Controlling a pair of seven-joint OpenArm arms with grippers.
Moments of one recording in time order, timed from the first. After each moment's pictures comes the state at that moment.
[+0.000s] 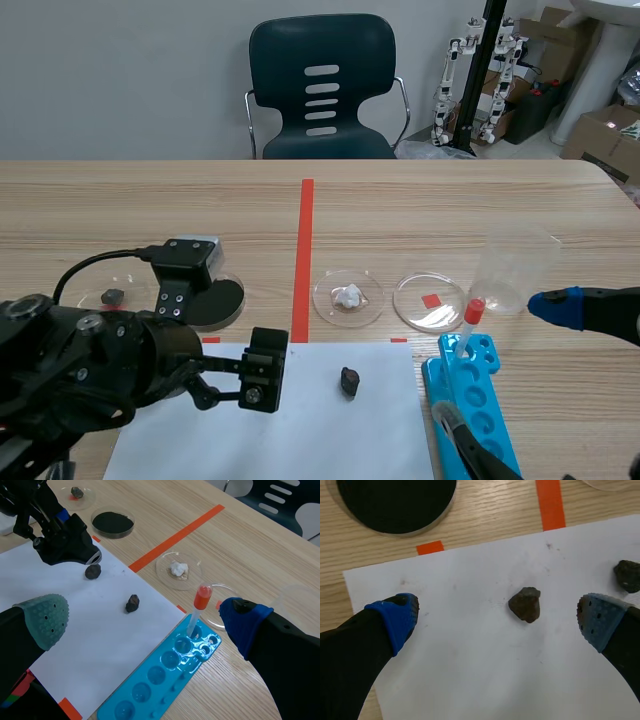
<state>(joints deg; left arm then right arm) 9.5 -20.1 26.5 97.9 -23.3 14.6 39.8 -58.8 35.5 4.6 120.7 4.2 17.2 17.2</state>
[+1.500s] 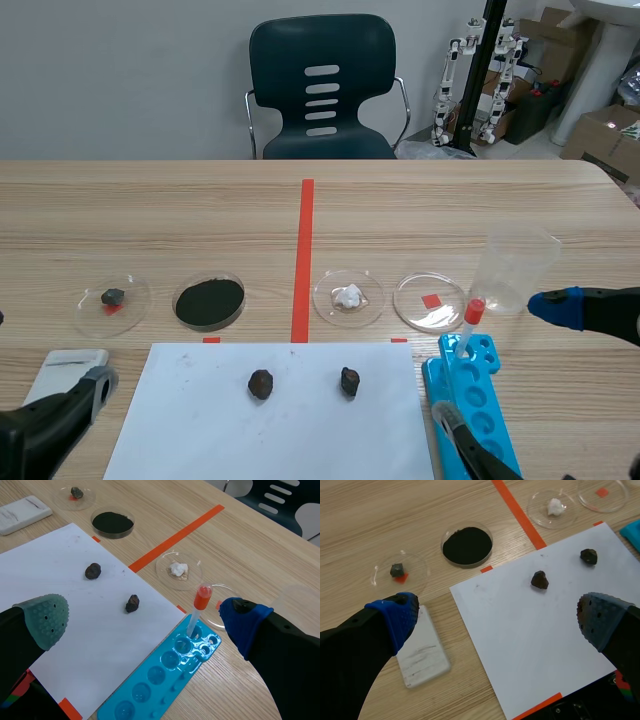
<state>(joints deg) 63.9 -35.4 -11.4 128.1 -22.4 -8.1 0.6 -58.8 35.5 4.6 120.7 4.2 17.2 17.2</state>
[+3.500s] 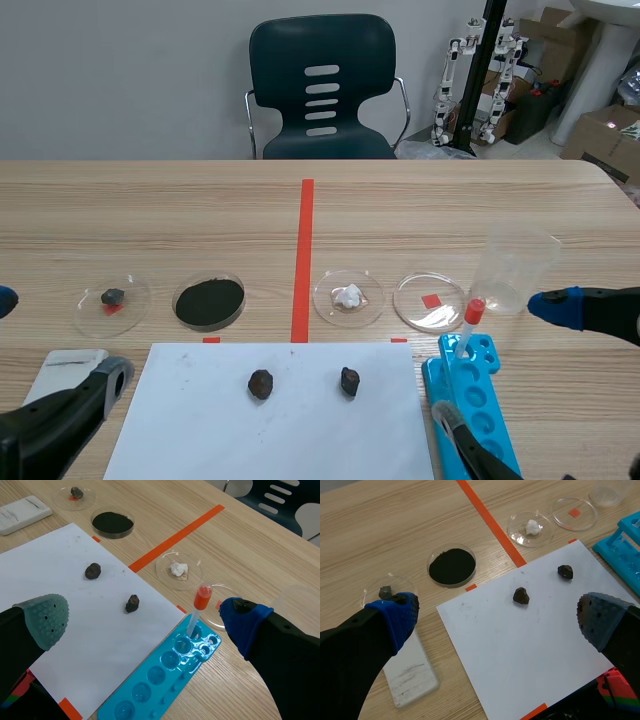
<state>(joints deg) 65.0 -35.4 -11.4 131.0 -21.6 -9.5 -1.2 -58.8 35.5 4.6 120.7 4.2 17.2 17.2</state>
